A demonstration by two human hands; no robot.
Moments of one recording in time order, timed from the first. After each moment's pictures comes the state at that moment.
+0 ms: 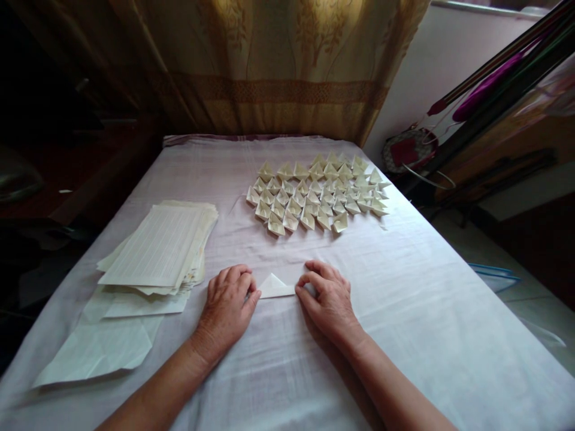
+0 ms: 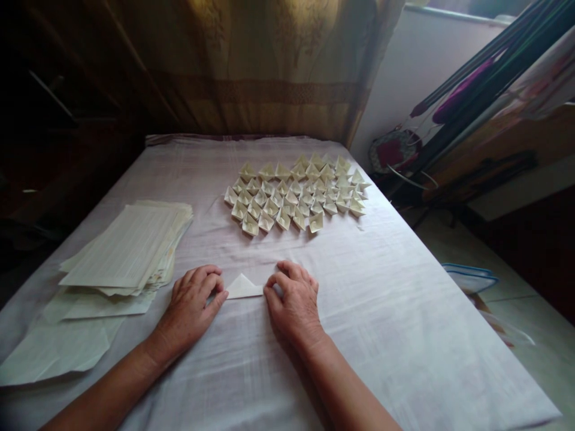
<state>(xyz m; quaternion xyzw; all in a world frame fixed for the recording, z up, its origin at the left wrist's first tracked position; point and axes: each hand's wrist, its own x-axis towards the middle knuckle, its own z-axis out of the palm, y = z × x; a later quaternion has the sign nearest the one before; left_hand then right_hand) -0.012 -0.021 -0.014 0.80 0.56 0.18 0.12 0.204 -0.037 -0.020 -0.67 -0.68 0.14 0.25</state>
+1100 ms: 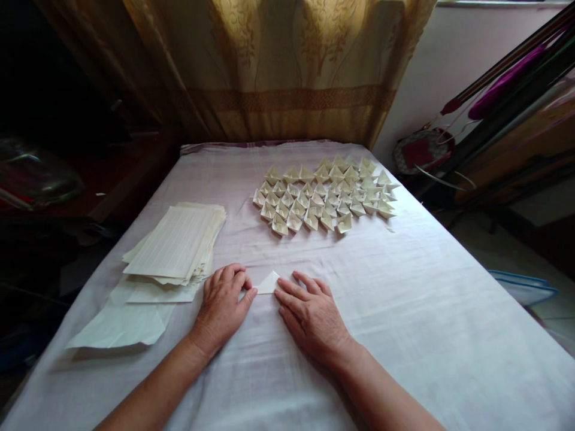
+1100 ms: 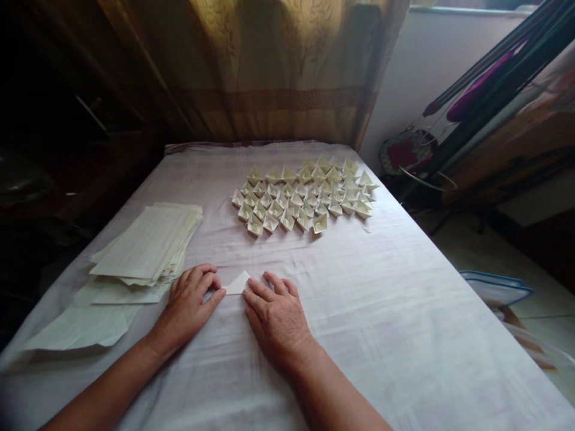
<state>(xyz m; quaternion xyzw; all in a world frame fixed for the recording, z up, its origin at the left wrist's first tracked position) -0.021 -0.031 -0.011 0.78 0.60 0.17 0.08 0.193 -0.057 -0.015 -0.50 -0.83 0.12 0.21</state>
